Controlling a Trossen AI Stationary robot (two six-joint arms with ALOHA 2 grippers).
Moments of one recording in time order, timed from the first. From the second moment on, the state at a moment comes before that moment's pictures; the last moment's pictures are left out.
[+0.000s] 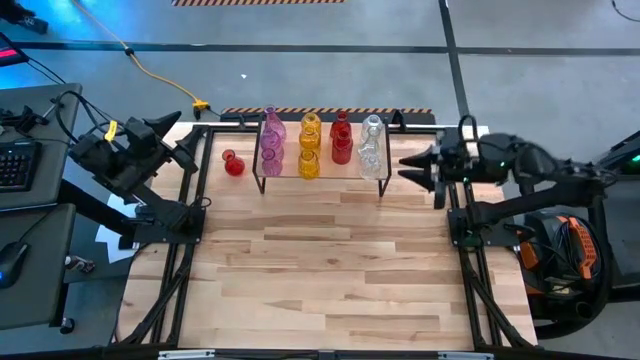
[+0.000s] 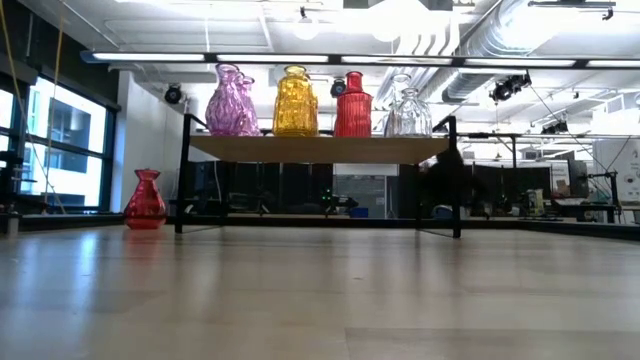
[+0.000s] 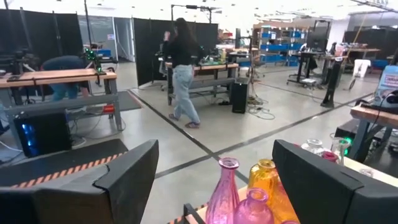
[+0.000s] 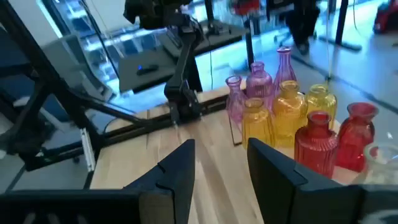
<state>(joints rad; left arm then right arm) -0.60 0.51 0.79 0.60 -1.57 0.84 0.03 0.86 1.22 -0.60 0.17 0.28</state>
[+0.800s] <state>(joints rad) -0.60 0.50 0.79 0.60 -1.57 0.85 0.03 0.32 0.27 0.09 -0.02 0.26</state>
